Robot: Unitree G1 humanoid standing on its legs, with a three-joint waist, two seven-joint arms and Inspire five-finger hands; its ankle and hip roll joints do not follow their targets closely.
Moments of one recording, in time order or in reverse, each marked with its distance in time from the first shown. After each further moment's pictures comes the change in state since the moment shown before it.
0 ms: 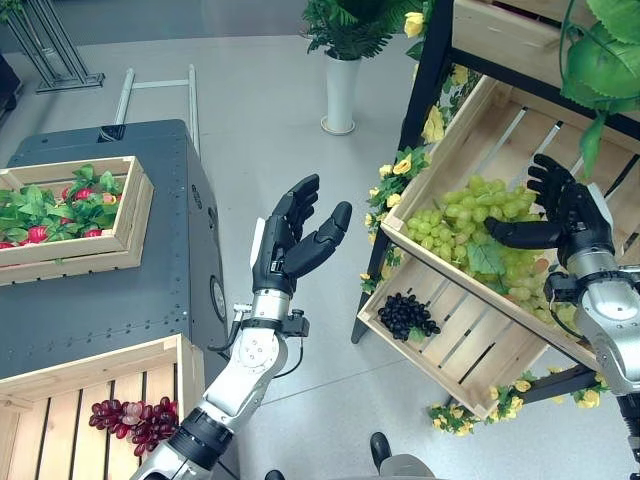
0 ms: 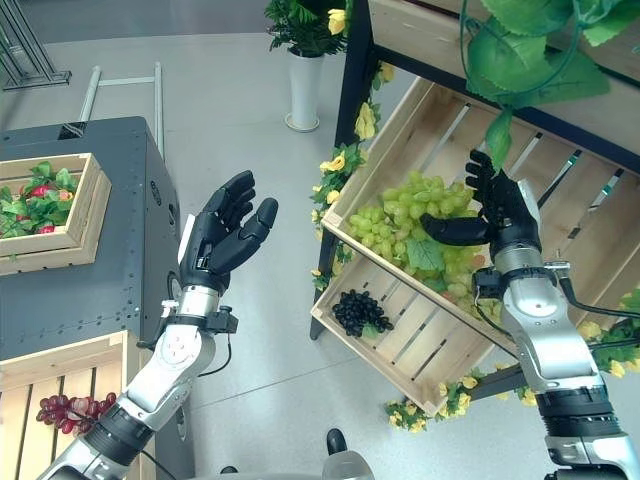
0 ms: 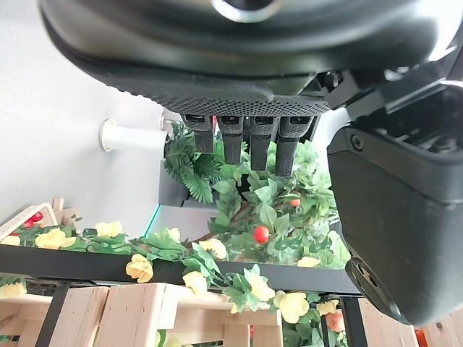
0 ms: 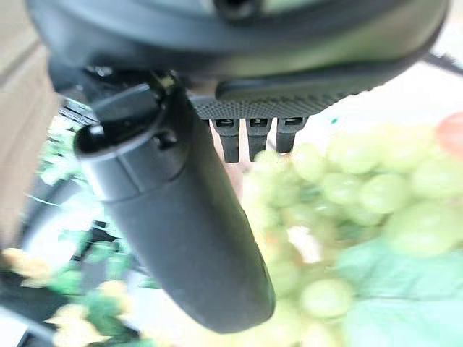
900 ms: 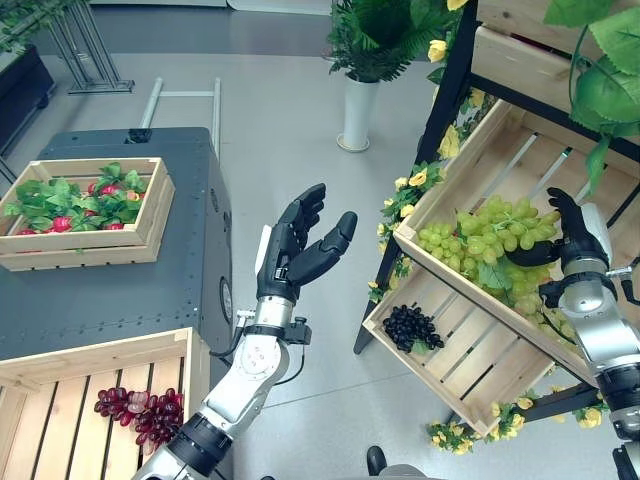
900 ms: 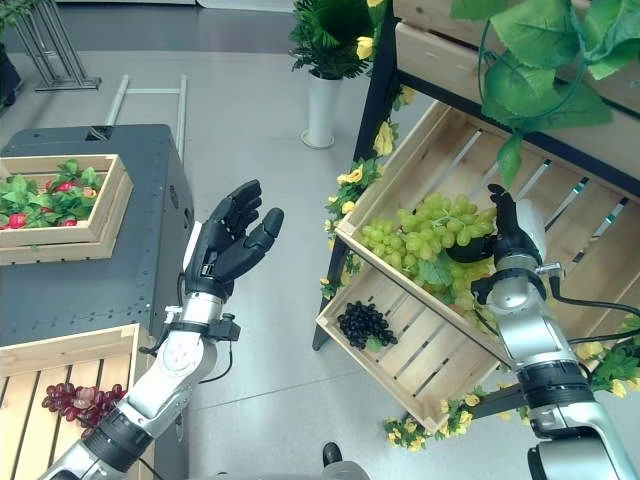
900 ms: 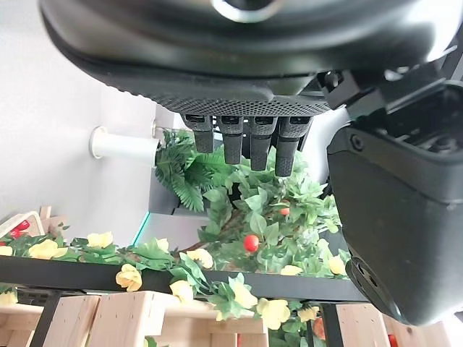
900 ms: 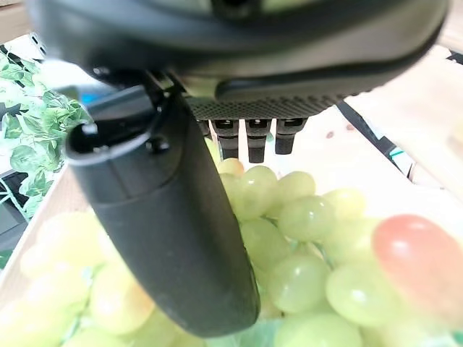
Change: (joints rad) left arm 0.017 0.015 -0.016 -0.001 -0.004 -0.003 -0.001; right arm -0.139 0.012 0.149 0.323 -0.427 0.168 -0.062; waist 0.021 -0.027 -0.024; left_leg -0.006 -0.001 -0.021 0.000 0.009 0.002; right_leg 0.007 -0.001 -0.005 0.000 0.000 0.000
